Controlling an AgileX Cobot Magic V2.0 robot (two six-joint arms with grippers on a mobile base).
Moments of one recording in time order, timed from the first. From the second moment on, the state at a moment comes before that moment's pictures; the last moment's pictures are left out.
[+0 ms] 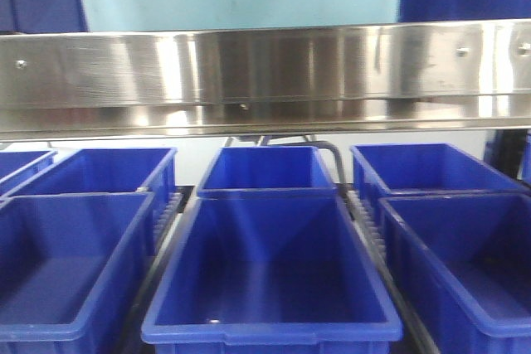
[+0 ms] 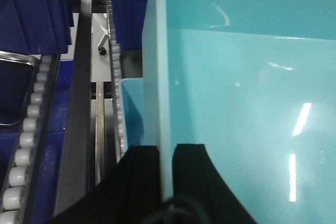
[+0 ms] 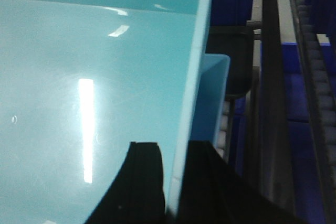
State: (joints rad) left arm -0.35 1.44 -1.88 0.21 0.96 -0.32; right arm 0.26 1.39 -1.74 0.04 0.92 0.17
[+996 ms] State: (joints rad) left arm -0.35 1.44 -1.88 0.21 0.96 -0.32; right arm 0.26 1.39 -1.74 0.04 0.92 0.17
